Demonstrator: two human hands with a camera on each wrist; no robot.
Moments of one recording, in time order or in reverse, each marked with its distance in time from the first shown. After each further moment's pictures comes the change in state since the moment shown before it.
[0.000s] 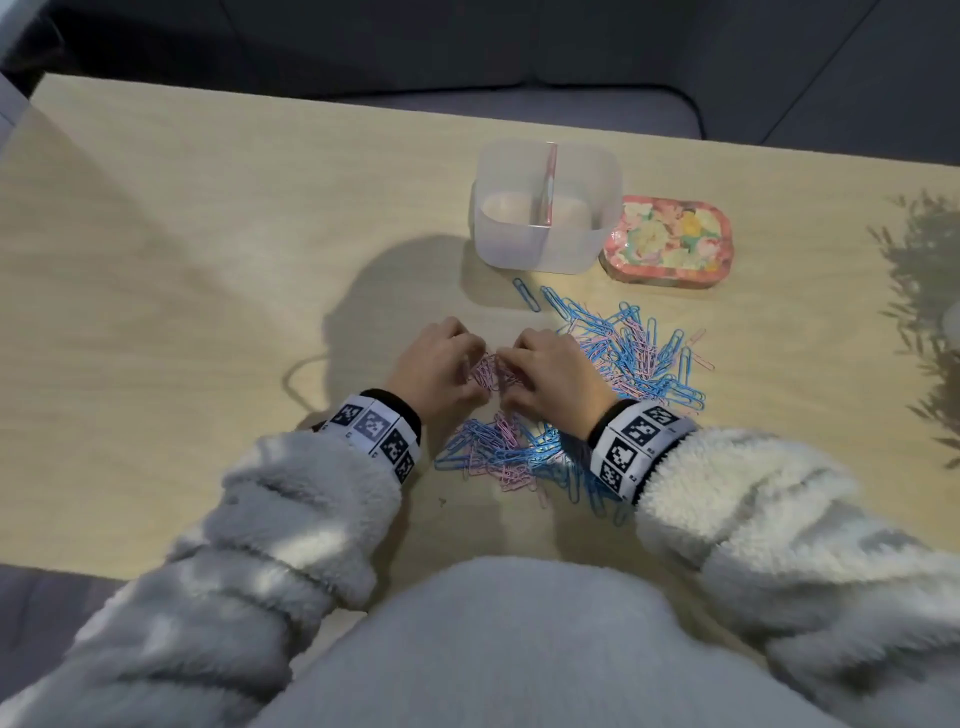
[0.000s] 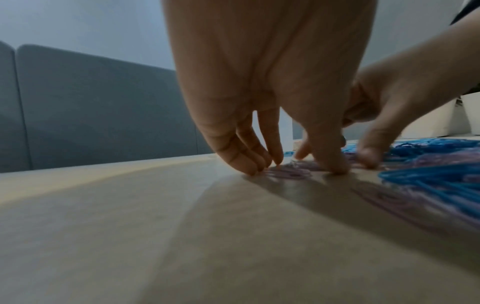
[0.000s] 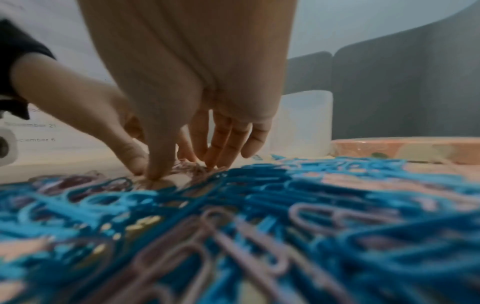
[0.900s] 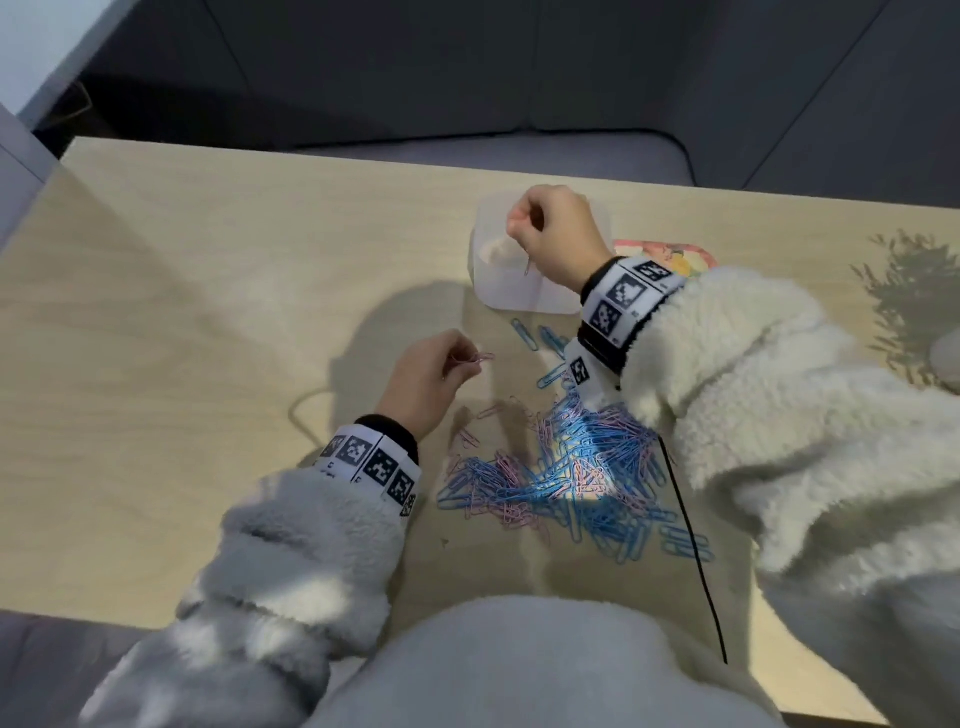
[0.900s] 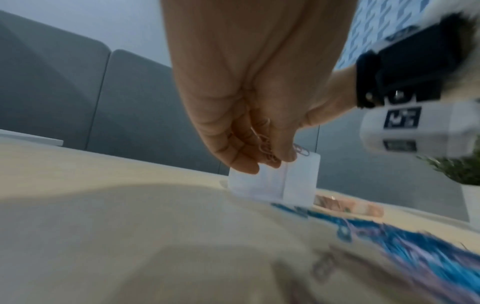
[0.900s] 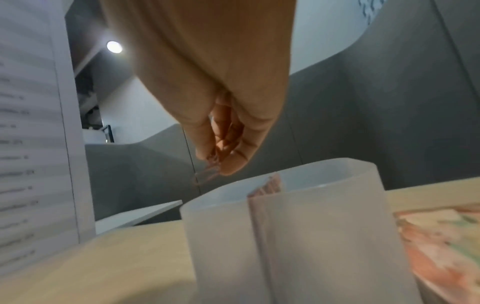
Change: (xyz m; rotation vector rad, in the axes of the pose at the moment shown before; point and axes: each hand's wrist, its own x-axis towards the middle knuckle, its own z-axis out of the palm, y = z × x) left_hand 0.003 0.014 -0.027 -0.363 0.272 -0.061; right_hand 0.097 0.015 -0.115 0.503 0.456 0.161
